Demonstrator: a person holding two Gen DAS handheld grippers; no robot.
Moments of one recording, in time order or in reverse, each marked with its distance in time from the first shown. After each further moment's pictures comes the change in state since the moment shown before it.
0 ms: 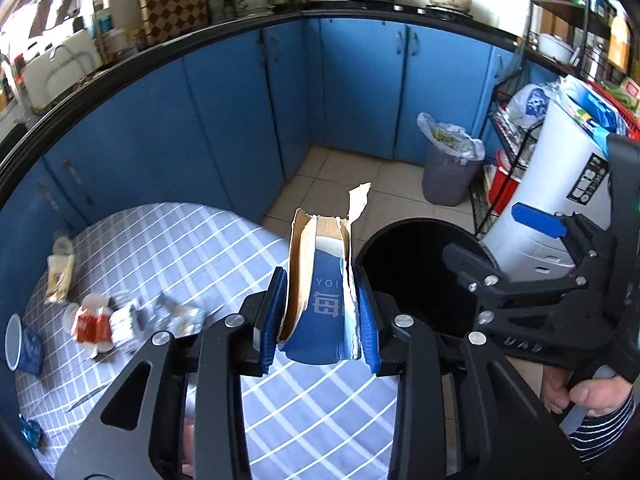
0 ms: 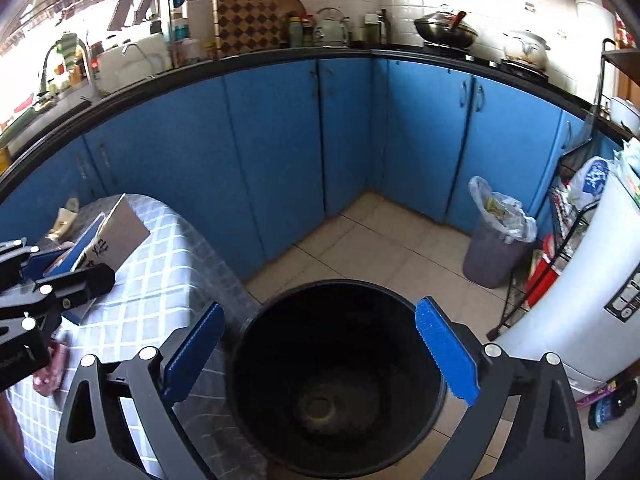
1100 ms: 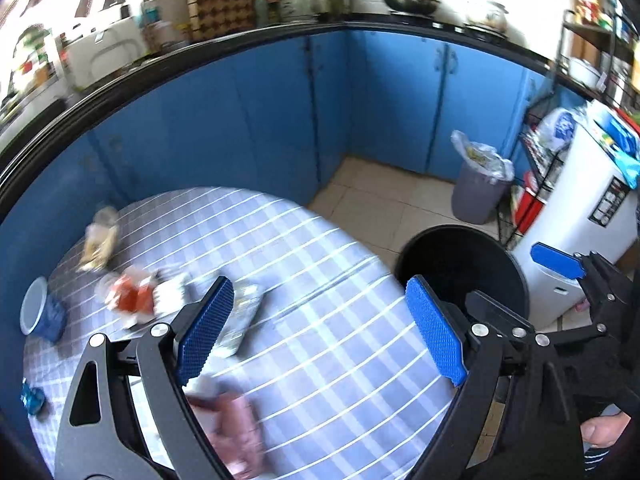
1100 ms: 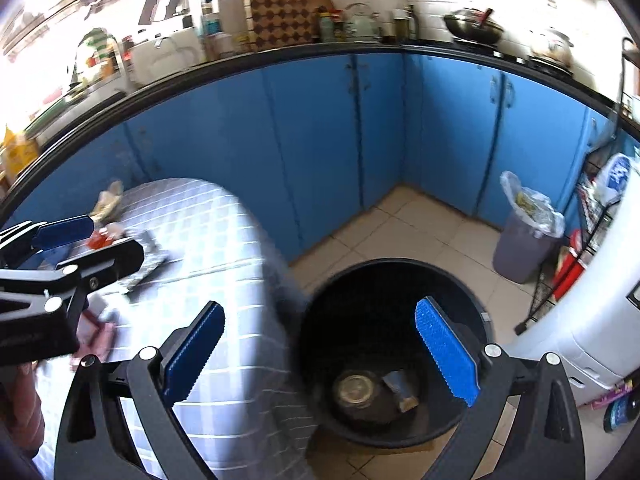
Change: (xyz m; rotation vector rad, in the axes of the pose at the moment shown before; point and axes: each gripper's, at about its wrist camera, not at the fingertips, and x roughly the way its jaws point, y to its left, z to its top) left arm -0.032 0.046 -0.028 -0.116 -0.040 0.122; right arm -0.021 0.049 -0.016 -0.029 0.022 0.135
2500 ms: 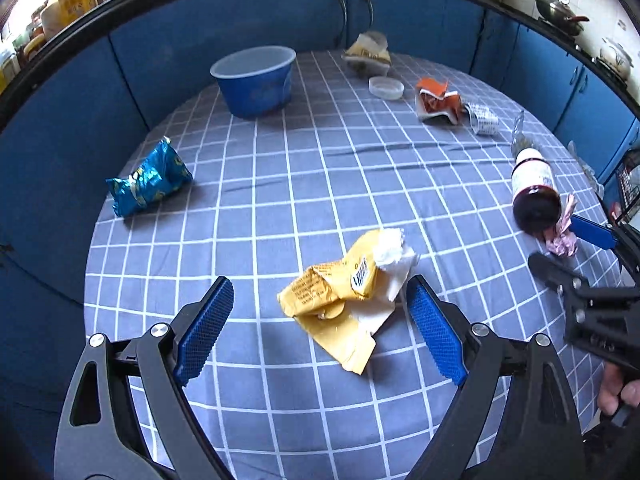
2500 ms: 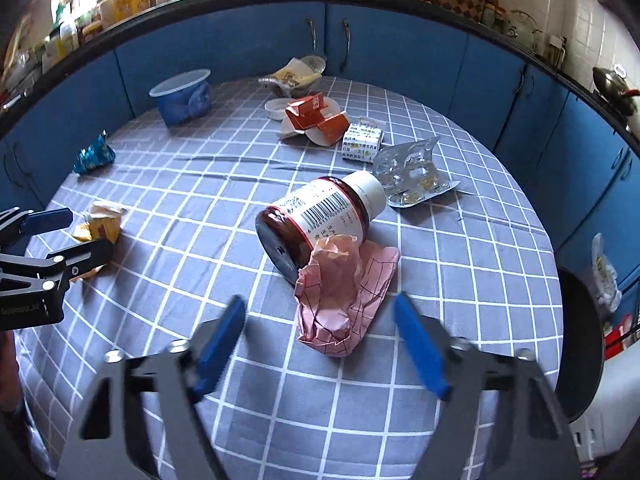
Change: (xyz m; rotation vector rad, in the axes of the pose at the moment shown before) left arm -0.062 0.209 -0.192 -0.336 0.186 0.233; right arm 0.035 0.226 -0.064 -0.381 0.187 0.163
